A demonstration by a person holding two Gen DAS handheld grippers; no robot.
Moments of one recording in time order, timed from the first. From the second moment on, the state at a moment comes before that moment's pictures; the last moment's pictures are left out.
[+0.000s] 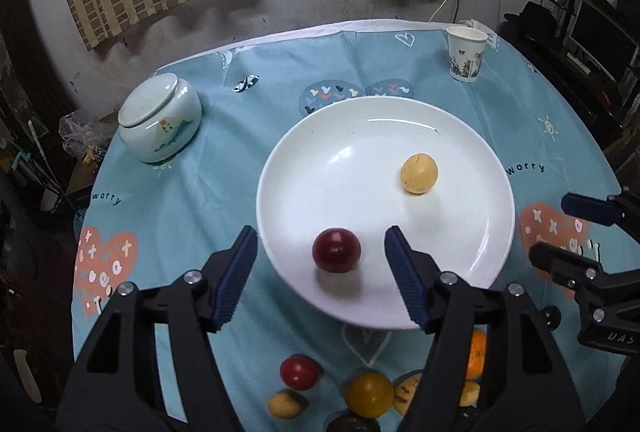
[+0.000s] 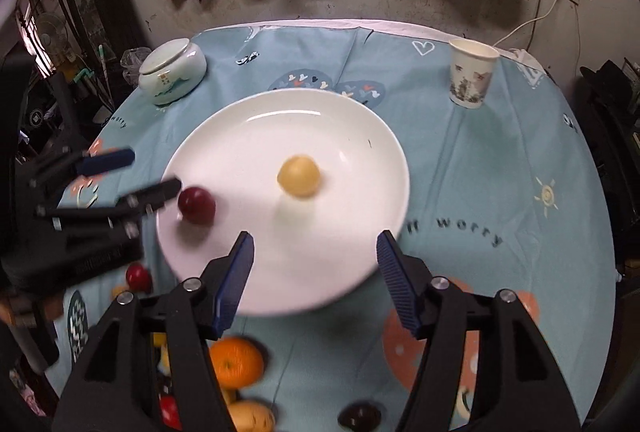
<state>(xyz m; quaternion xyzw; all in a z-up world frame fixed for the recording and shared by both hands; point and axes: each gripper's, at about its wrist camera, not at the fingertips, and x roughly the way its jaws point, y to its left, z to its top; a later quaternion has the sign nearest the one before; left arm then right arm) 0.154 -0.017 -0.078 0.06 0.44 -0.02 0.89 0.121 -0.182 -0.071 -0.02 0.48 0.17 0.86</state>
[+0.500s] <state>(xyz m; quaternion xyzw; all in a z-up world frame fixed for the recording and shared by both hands) -0.009 0.013 -0.078 0.10 0.44 -0.08 0.89 -0.034 -0.200 -0.134 -0.06 0.55 0.19 0.81</state>
